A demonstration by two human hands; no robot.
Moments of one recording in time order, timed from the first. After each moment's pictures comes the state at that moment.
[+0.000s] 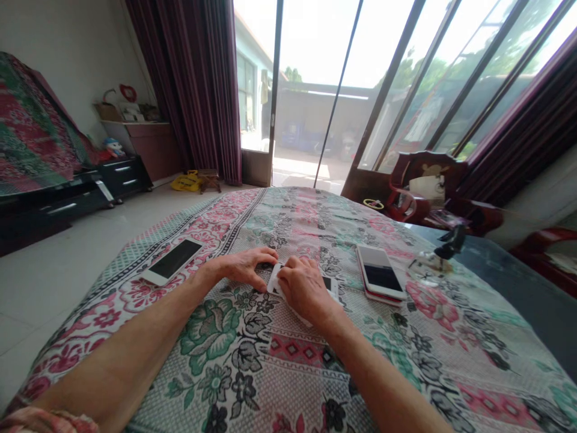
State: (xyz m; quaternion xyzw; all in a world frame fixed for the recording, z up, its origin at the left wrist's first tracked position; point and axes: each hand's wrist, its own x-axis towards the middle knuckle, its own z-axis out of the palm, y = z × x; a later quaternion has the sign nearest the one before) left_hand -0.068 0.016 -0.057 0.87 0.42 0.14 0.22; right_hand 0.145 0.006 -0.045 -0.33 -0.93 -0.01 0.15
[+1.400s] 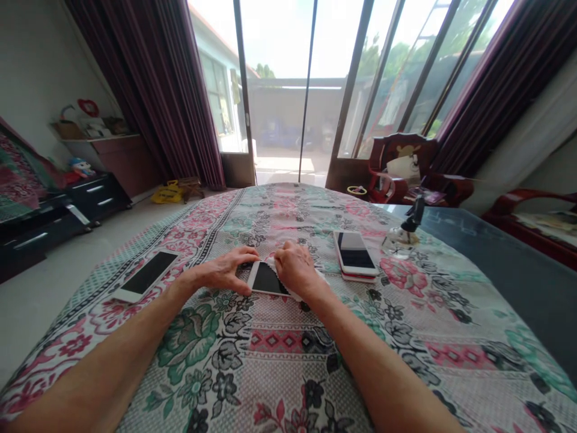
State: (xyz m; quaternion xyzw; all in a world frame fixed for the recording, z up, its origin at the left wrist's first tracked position) left_hand -0.058 0.008 -0.055 0.85 0.46 0.12 0.20; right_hand 0.161 0.037 -0.052 -0.44 -0.88 0.00 0.19
